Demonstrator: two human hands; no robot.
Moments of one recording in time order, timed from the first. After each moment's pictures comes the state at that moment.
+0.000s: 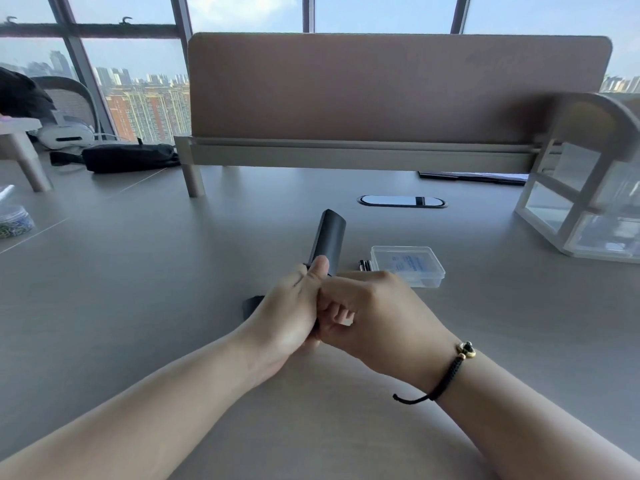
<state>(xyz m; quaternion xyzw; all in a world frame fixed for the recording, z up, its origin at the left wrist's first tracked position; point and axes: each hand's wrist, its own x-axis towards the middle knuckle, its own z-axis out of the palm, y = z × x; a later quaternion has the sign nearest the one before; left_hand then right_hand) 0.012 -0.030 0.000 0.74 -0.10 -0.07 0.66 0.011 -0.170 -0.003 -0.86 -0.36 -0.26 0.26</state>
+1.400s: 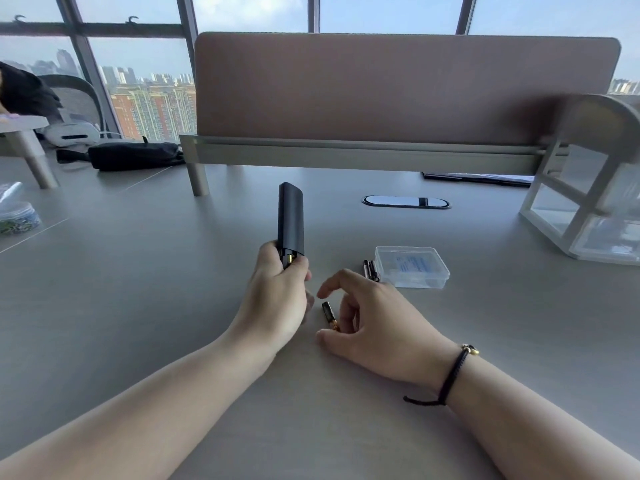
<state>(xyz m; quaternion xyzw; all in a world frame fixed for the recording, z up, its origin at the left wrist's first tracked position) 0.035 -0.022 -0.013 0.72 0.02 0.12 0.68 0.010 -0.170 -0.010 -0.92 -0.21 -0.07 0.33</state>
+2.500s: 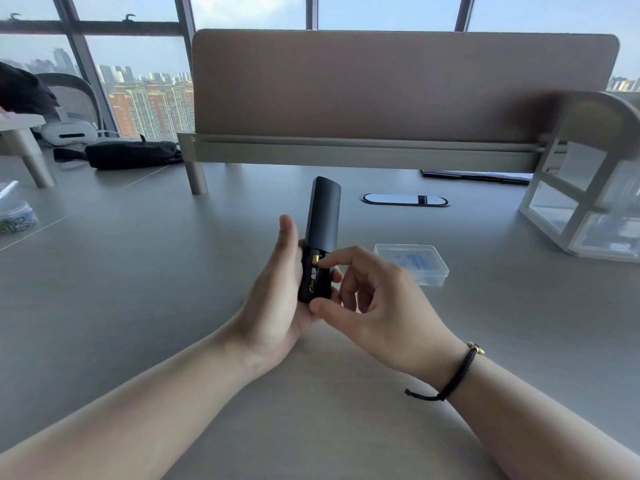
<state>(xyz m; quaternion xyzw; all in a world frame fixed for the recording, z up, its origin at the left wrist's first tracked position) 0.015 -0.021 0.006 0.57 -0.14 -0.09 0.80 0.000 -0.168 0.005 -0.86 -0.21 -0.16 0.45</state>
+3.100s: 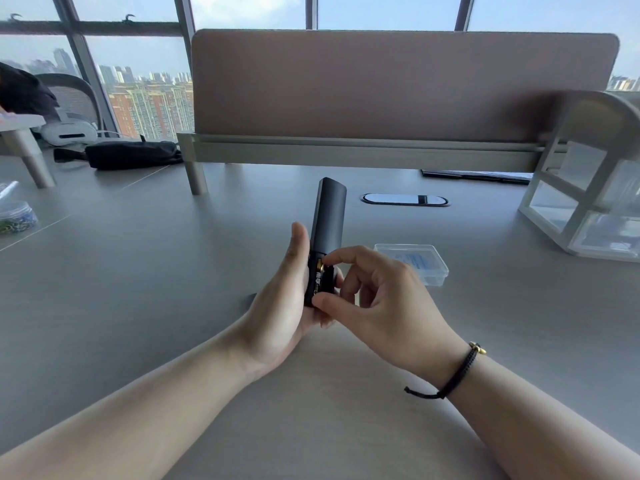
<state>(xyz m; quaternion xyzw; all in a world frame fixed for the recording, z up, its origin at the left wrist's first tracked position) 0.011 -0.024 0.003 0.60 -0.20 -0.10 0.77 0.002 -0.170 0.004 -0.86 -0.20 -0.18 0.44</state>
